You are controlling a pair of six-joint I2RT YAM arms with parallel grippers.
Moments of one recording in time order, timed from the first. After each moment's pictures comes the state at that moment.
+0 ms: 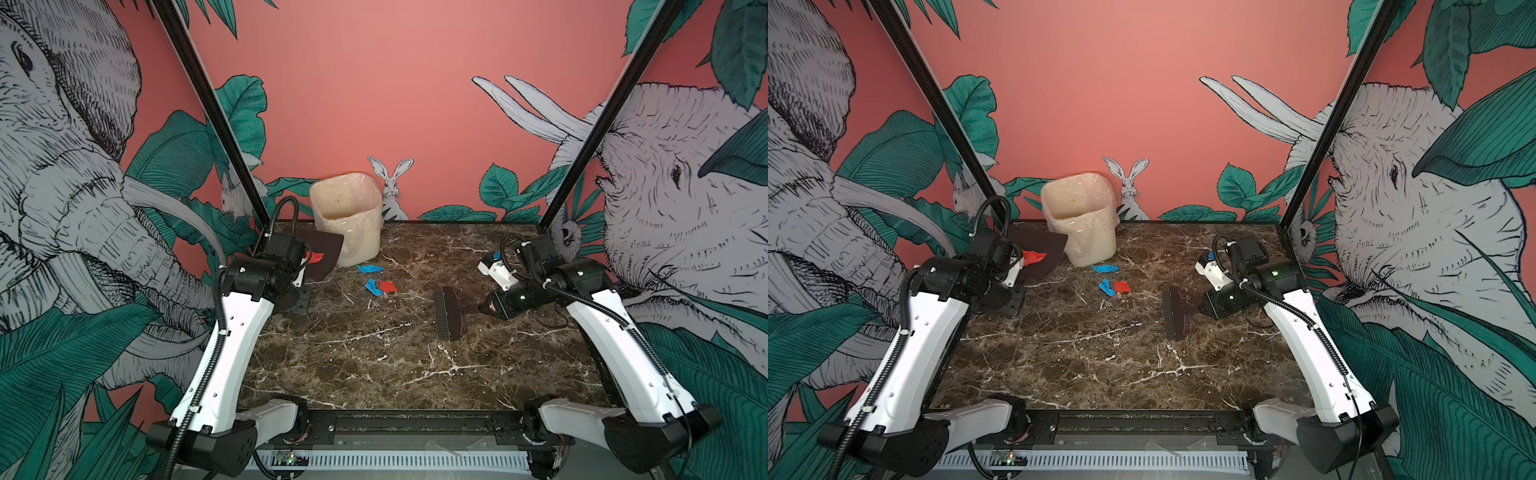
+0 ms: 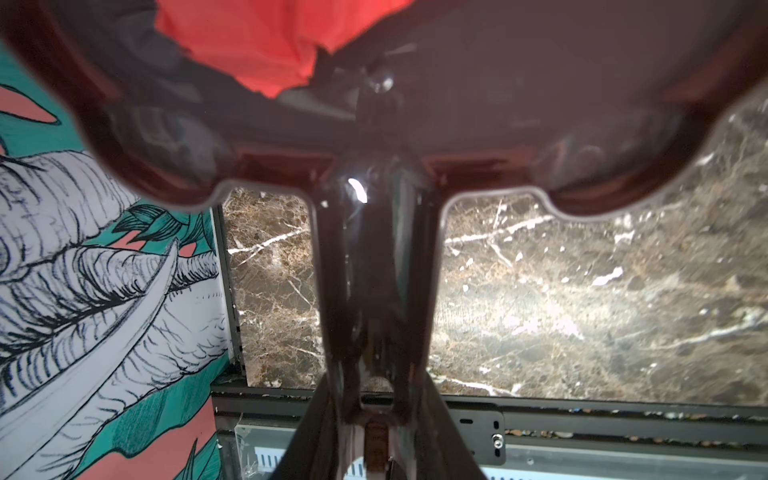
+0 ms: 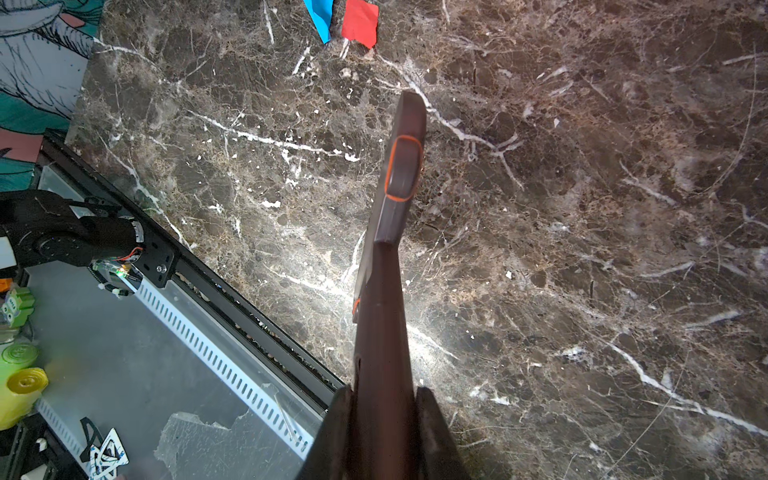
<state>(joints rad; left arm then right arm) -0.20 1.22 1.53 -1.51 -0.18 -0.02 0.33 1.22 1.42 -1.37 -0.37 -0.11</state>
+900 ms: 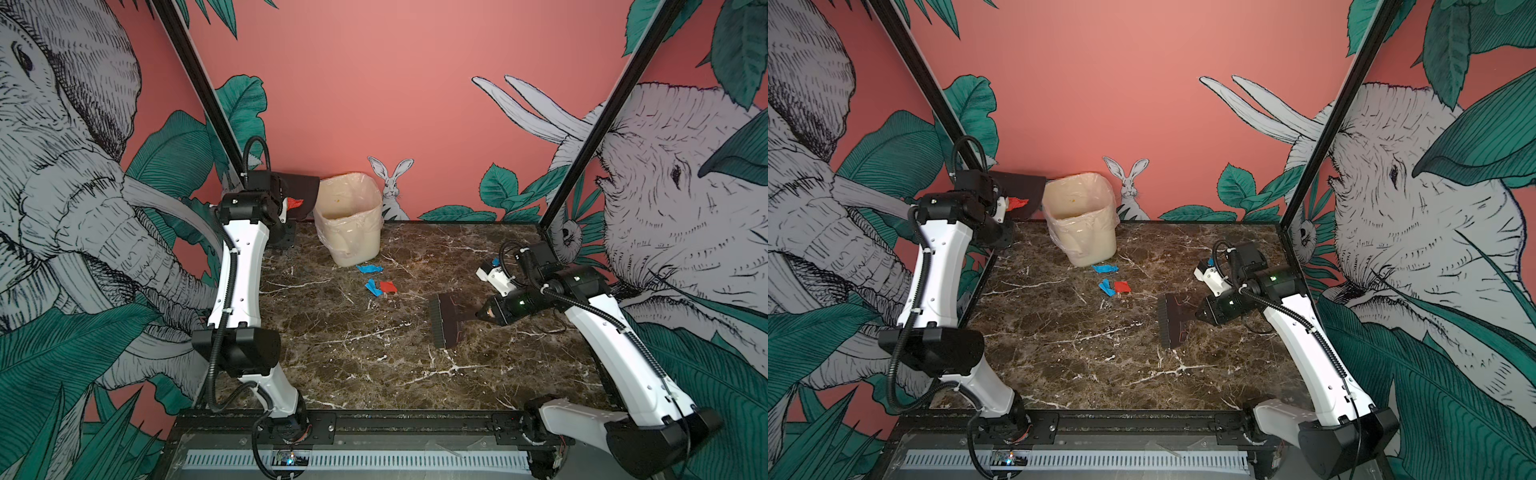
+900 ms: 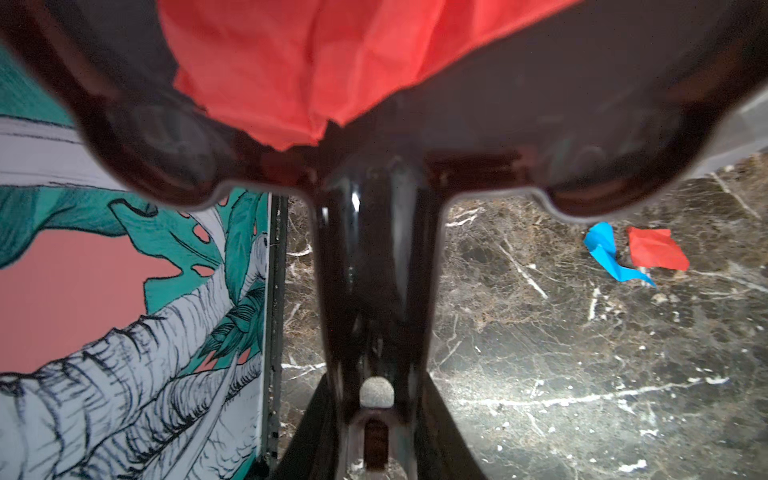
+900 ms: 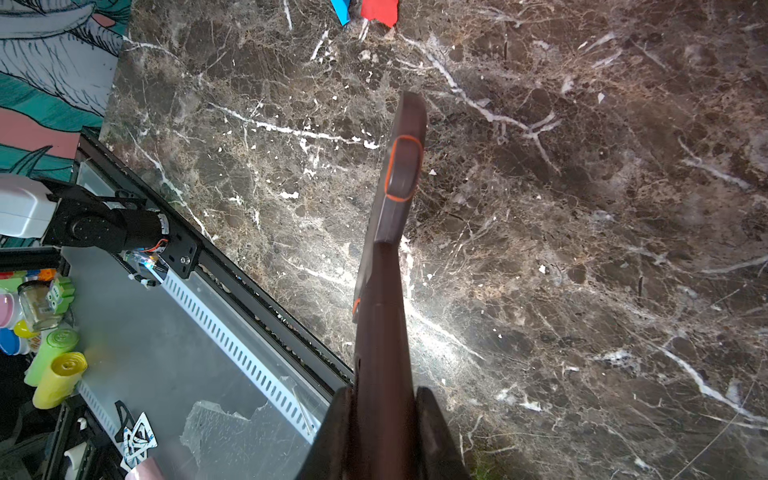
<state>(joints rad) 0.01 1.76 2.16 -1.46 -0.19 0.10 0.33 1.19 1.34 -1.34 -0.44 -0.09</state>
